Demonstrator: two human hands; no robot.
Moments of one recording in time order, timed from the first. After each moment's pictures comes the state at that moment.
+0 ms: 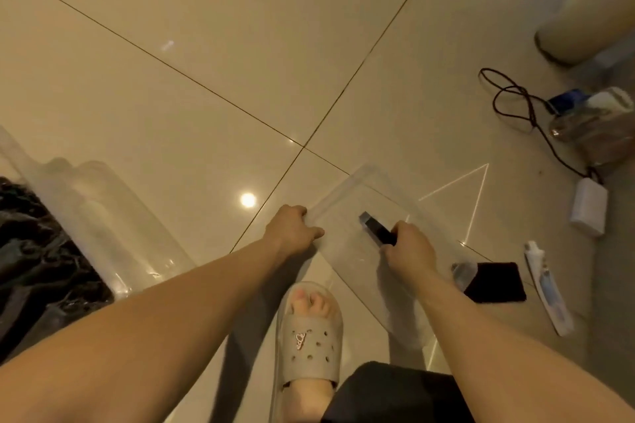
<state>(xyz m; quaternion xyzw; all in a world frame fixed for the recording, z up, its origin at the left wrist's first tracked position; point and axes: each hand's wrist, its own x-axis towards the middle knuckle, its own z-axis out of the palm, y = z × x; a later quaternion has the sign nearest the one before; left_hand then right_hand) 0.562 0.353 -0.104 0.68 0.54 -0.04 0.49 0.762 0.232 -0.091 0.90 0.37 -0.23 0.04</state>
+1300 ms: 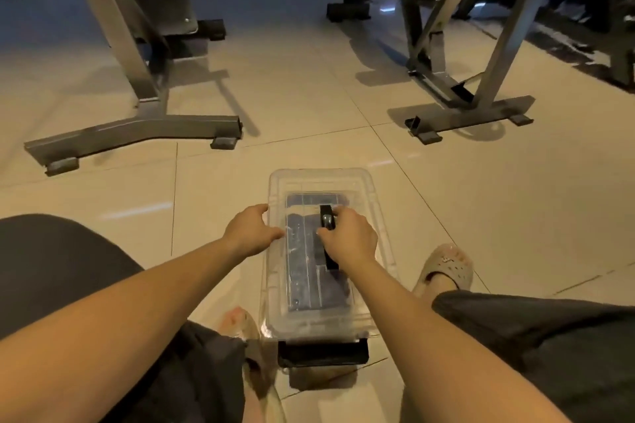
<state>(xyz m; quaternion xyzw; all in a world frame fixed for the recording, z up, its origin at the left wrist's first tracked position) 0.137 0.330 0.111 0.44 0.81 0.22 0.32 0.321 0.386 0.104 0.60 0.75 -0.25 -0.15</state>
